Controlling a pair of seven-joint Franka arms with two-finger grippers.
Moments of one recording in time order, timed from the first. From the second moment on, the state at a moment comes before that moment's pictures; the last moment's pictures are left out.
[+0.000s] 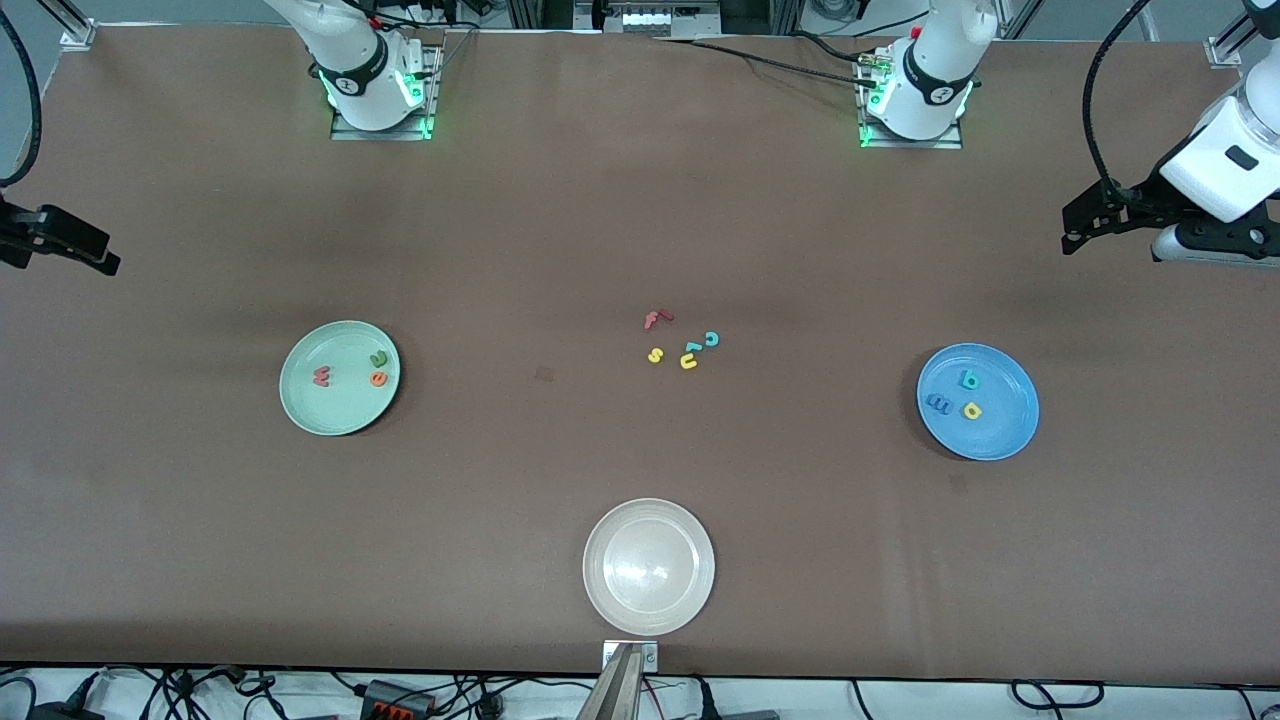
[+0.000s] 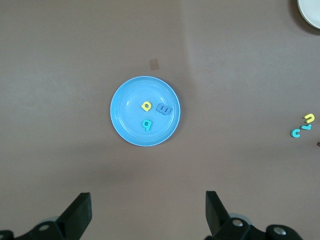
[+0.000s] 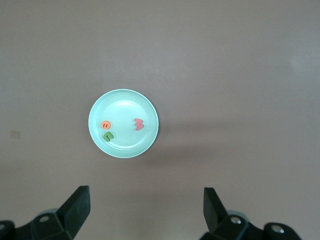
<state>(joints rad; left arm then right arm) -0.02 -0.08 -0.02 -1.75 0.02 1.68 0.05 -0.05 0.03 -0.05 -1.60 -0.02 1.63 -0.03</state>
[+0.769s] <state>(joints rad) -0.02 -0.08 -0.02 -1.75 0.02 1.65 0.05 -0.05 -0.05 -0.05 -1.70 -0.03 1.65 -0.03</state>
